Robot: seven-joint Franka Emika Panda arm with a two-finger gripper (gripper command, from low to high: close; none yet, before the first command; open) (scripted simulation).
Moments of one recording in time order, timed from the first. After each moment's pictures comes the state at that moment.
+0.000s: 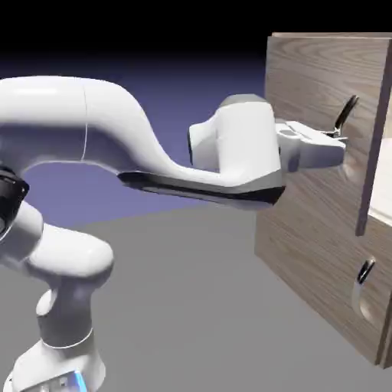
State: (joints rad) arm 0.67 -0.76 -0.90 -2.29 -2.67 2.84 2.90
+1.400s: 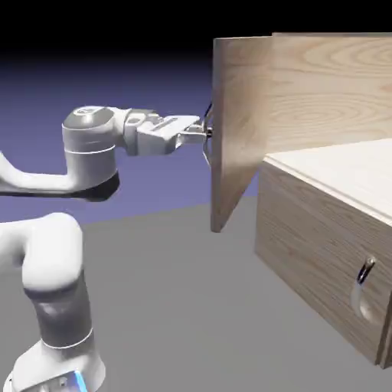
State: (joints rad) arm -0.09 -1.43 0.23 -2.95 -1.29 2.45 2.29
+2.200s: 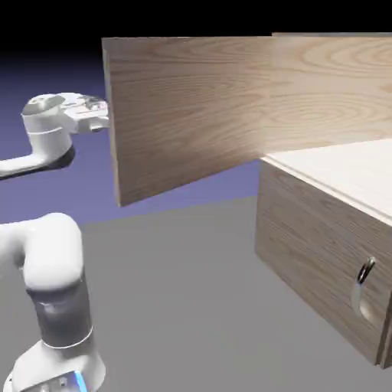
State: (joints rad) arm -0.17 -1.36 1.03 -2.43 -0.56 1.51 2.19
